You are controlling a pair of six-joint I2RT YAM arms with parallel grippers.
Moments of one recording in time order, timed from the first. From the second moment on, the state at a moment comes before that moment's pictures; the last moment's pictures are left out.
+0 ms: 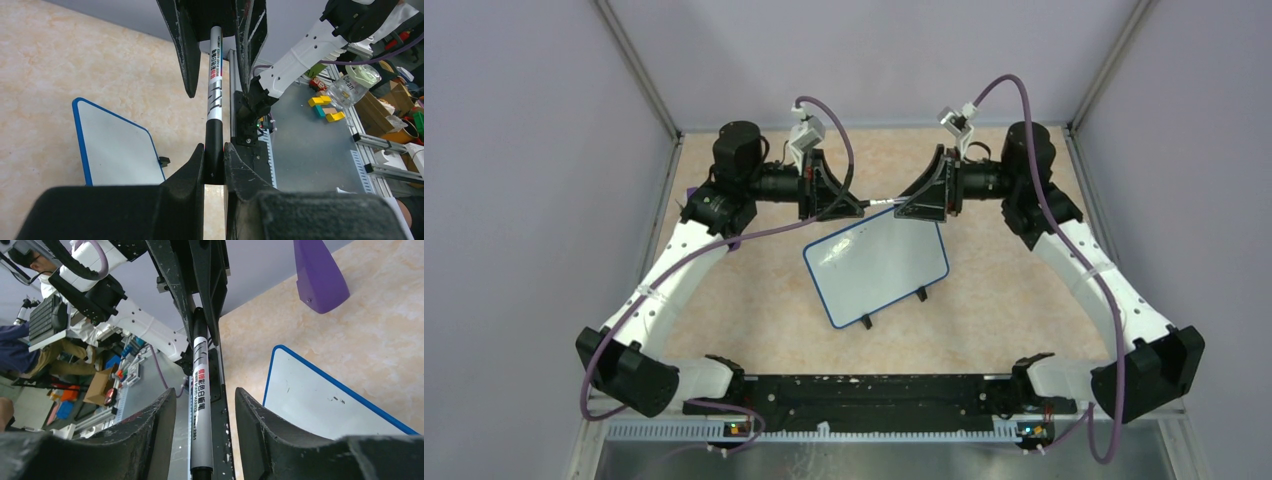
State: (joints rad) left arm -0.42 1.29 1.35 -0.22 1.17 -0.20; right arm 0.39 1.24 1.23 -0.06 -1.15 0.50
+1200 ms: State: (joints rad) left arm -0.44 1.33 1.35 -0.24 1.15 -0.17; right arm 0.42 1.29 1.24 -0.02 -1.12 0.57
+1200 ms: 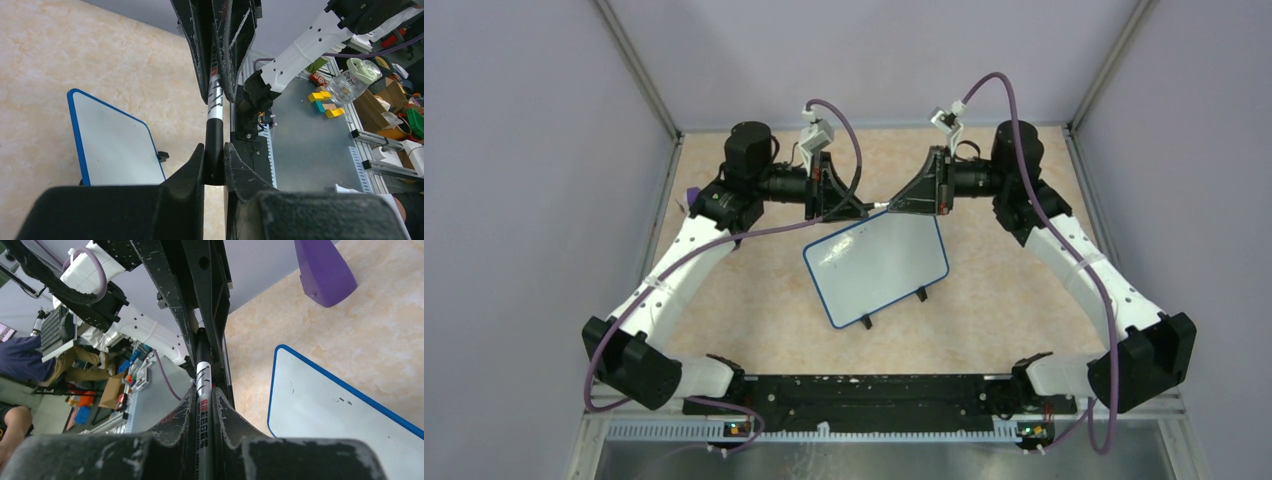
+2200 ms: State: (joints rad) left arm -0.45 1.33 1.37 -0.34 1.12 -0.08; right arm 0.42 1.29 1.24 -0.08 -1.14 0.52
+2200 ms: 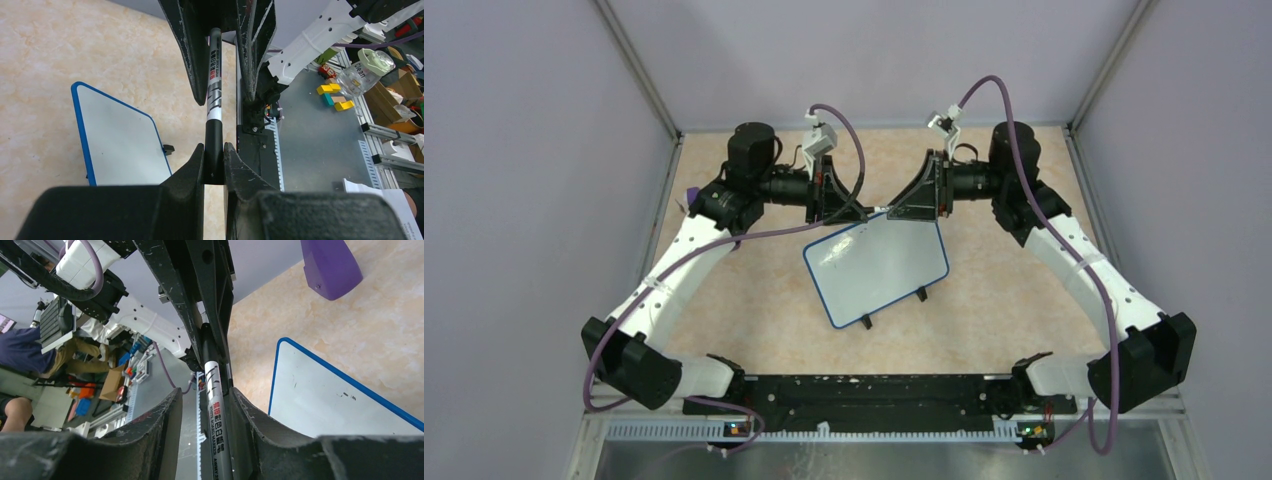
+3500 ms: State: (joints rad) left arm -0.45 1.33 1.37 -0.32 1.12 -0.13; right arm 0.42 1.29 1.24 -0.05 -1.14 0.56
